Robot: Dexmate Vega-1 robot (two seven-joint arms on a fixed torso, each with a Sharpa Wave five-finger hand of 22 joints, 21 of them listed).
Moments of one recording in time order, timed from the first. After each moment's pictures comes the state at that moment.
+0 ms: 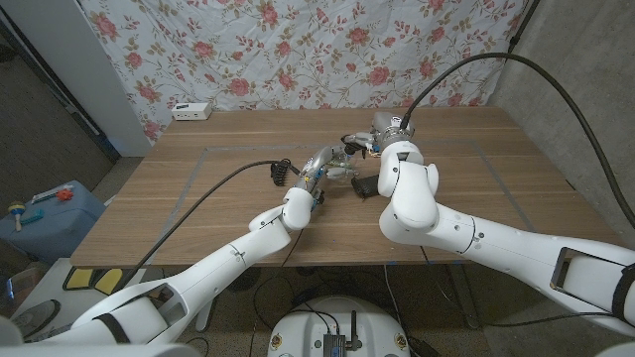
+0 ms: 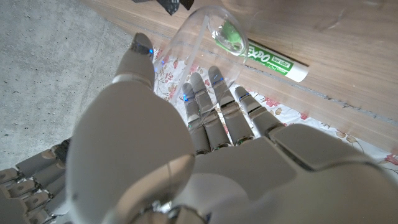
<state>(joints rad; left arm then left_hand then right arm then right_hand) 0.73 0.40 0.78 -1.46 0.25 0.03 0.44 1.08 -0.04 0.29 -0.21 0.20 0.73 -0.03 0.33 0.21 0.80 -0.10 0.29 0.43 0.83 -0.09 0.21 0.20 0.34 -0.04 0.18 0.16 -0.47 -0.62 -1.16 -2.23 -1.00 -1.40 0.38 0.43 -0.04 0.22 -0.14 0.18 0.70 0.04 0.43 0.29 0.31 0.11 0.22 0.20 0.21 0.08 0.22 0.19 0.28 0.07 0.19 0.17</state>
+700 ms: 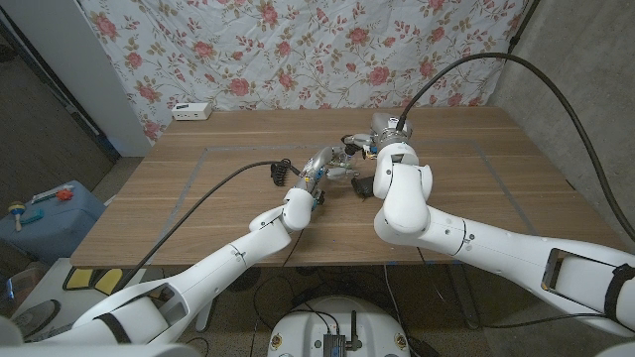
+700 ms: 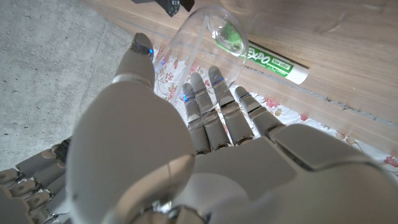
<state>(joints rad) 0.73 0.40 0.78 -1.45 0.24 0.03 0.44 1.08 -0.04 0.29 -0.21 0.20 0.73 -0.03 0.33 0.21 0.80 -0.10 0.29 0.43 0.83 -0.09 0.21 0.19 0.34 -0.04 0.18 0.16 -0.47 -0.58 -1.18 -2.17 -1.14 -1.40 0.47 0.43 -0.05 0.22 -0.14 0.18 0.81 0.01 0.50 0.31 0.36 0.09 0.22 0.20 0.25 0.06 0.23 0.20 0.32 0.05 0.19 0.17</state>
